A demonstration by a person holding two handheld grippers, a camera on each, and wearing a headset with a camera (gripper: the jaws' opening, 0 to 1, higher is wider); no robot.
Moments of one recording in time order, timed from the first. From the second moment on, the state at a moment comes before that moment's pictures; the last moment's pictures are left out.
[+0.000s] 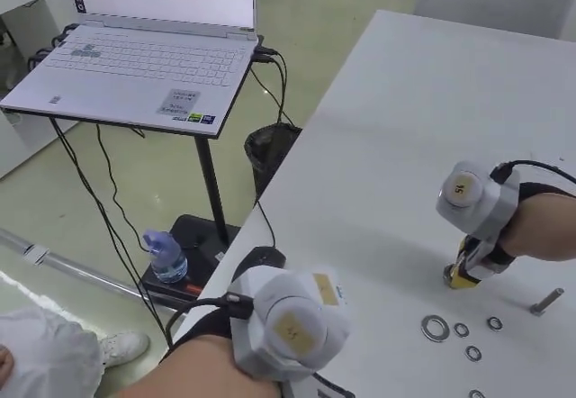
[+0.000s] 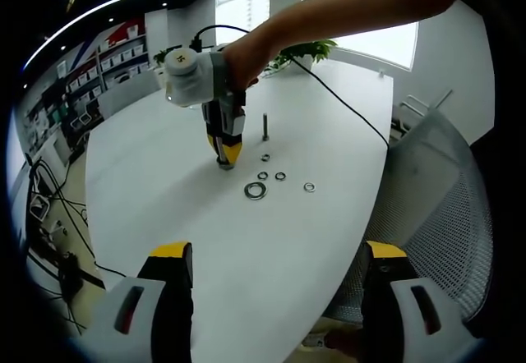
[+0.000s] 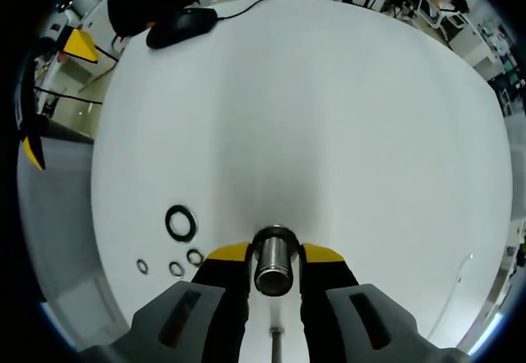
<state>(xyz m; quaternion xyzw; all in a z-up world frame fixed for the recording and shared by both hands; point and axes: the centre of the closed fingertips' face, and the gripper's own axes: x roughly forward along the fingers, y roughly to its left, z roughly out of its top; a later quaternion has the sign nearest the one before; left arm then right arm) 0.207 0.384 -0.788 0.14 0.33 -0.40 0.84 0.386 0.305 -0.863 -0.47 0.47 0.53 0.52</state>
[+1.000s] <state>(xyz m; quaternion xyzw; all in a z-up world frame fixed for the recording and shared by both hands) 0.209 0.376 -0.785 0.15 0.33 -0.41 0.84 0.394 0.303 -0.859 -0.46 0.46 0.54 0.53</state>
